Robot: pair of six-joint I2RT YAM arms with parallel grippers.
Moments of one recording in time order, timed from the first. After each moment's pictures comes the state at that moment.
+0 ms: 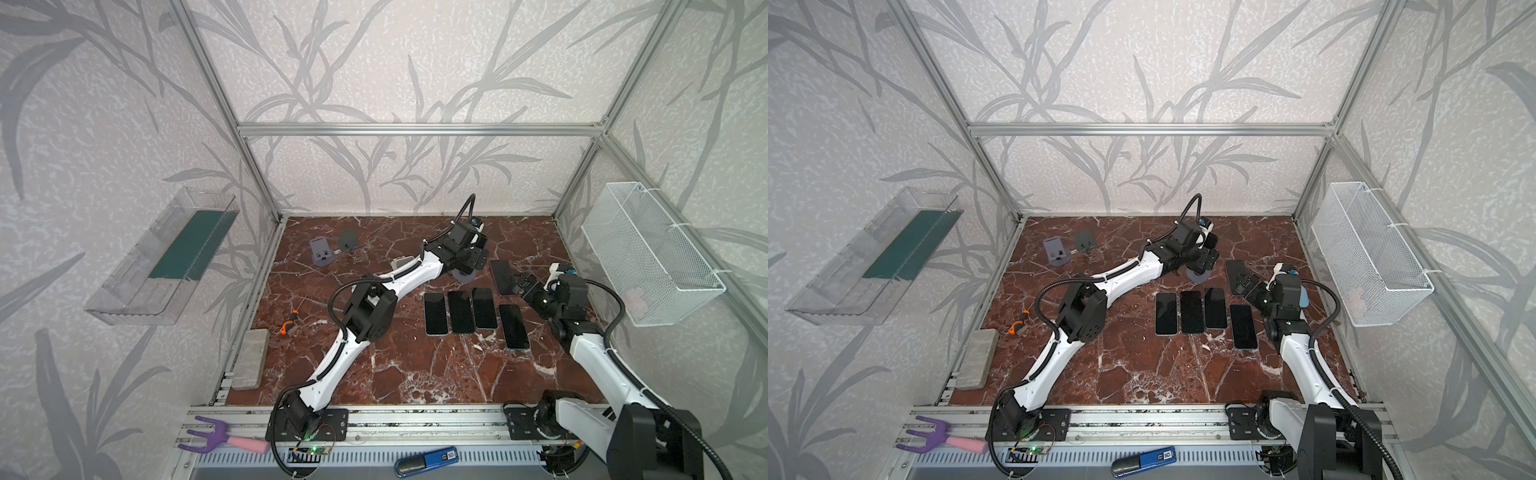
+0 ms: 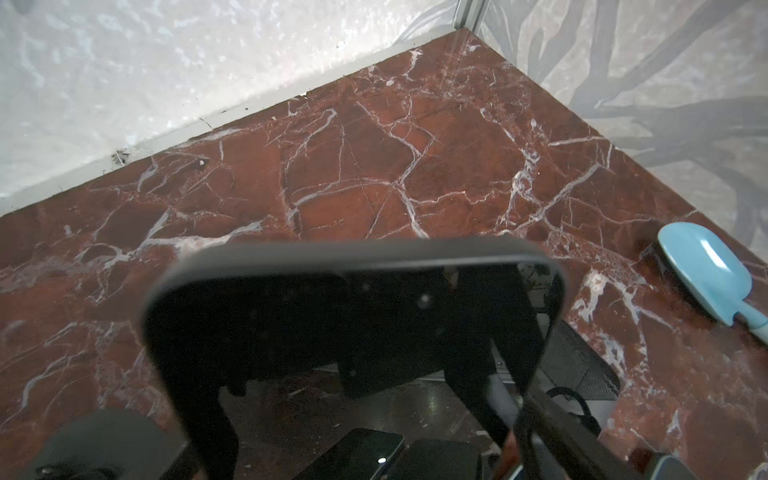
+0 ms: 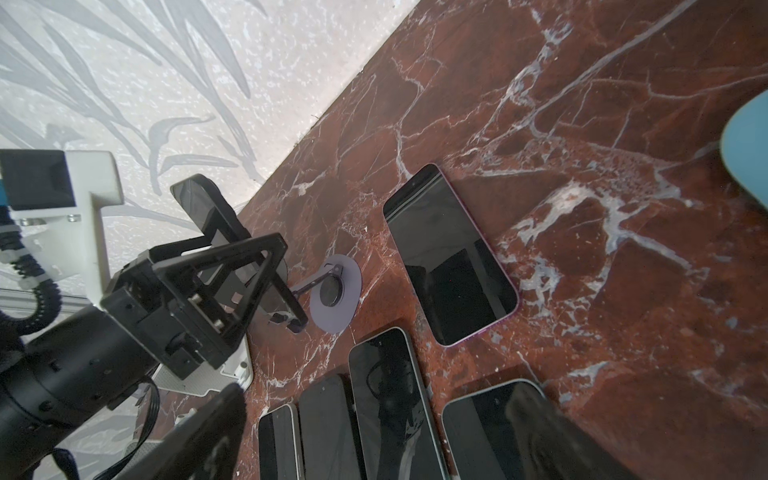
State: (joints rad) left arm -0.78 2.49 2.23 -0.33 -0.02 -0.15; right arm -0.10 1.06 0.50 0.02 -0.27 0.69
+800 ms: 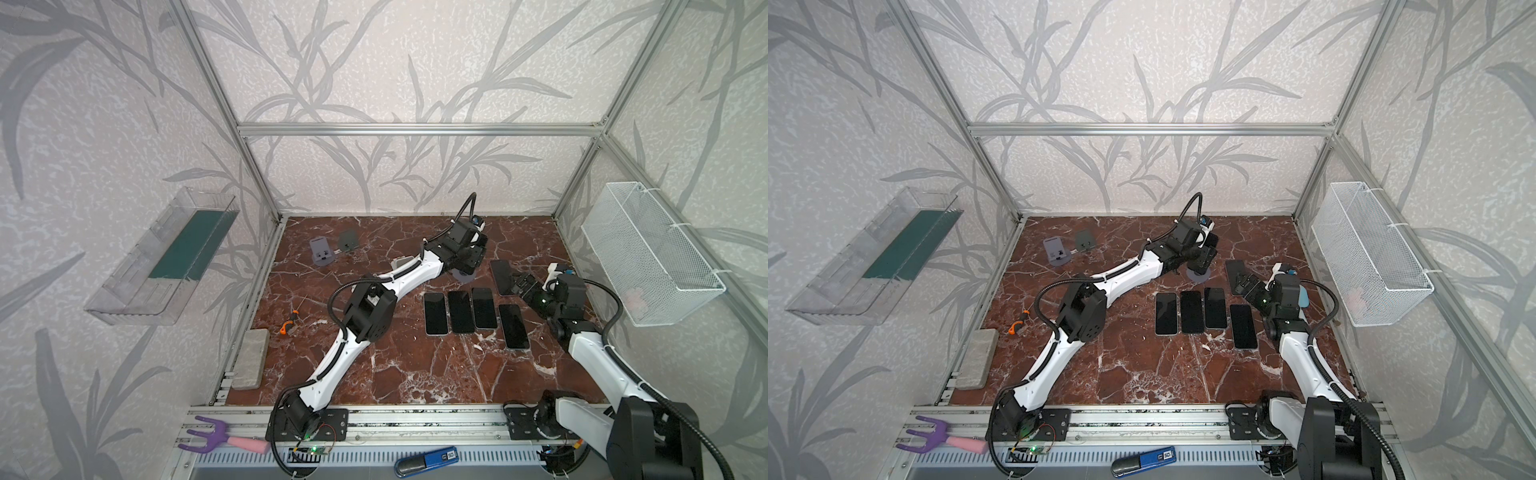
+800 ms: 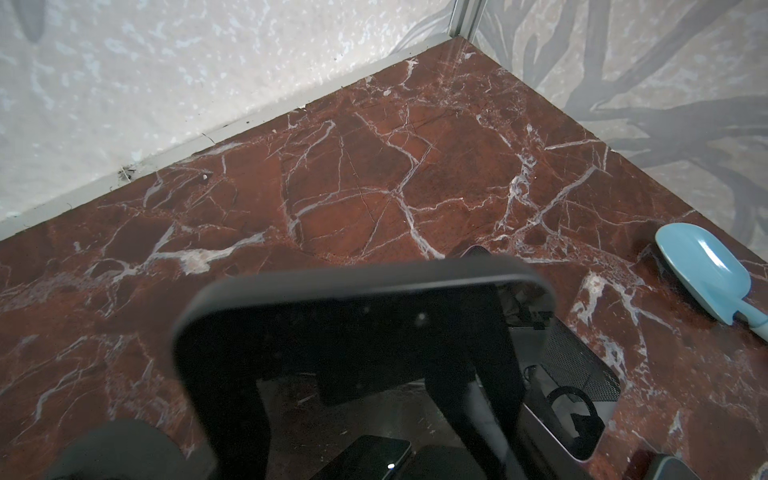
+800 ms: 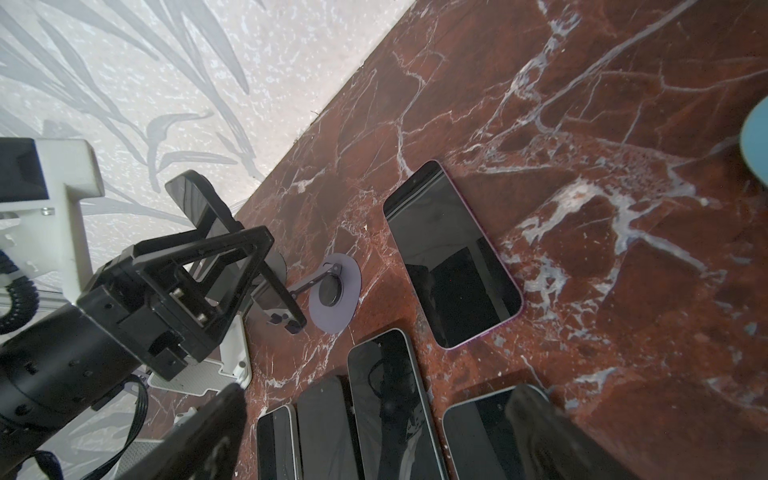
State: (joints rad) left arm -0.78 2.49 2.23 -0.33 0.00 -0.12; right arm -0.10 1.08 0.49 0.05 -0.28 0.69
